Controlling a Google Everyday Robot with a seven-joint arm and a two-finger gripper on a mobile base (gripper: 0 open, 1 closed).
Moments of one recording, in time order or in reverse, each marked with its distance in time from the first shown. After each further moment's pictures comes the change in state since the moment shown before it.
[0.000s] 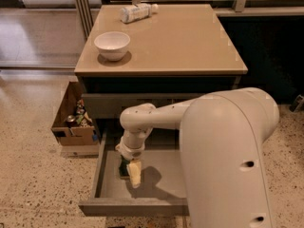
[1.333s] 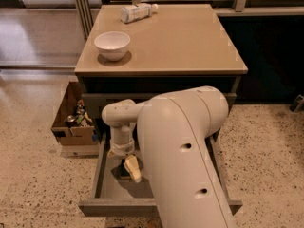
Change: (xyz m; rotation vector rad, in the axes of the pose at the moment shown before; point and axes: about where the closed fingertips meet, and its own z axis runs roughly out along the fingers) arm -0.002 -0.009 0.026 -0.278 0.091 -0.235
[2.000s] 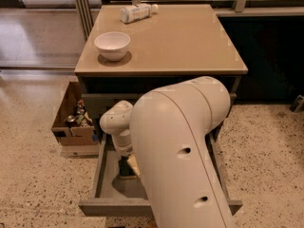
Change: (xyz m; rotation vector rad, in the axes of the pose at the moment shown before) arm 0.039 -0.014 -0.011 0.160 0.257 0.119
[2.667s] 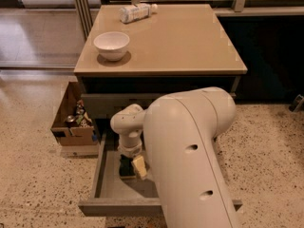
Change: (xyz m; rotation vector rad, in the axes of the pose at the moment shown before) arm 0.006 -0.007 0.030 0.019 -0.106 -0.024
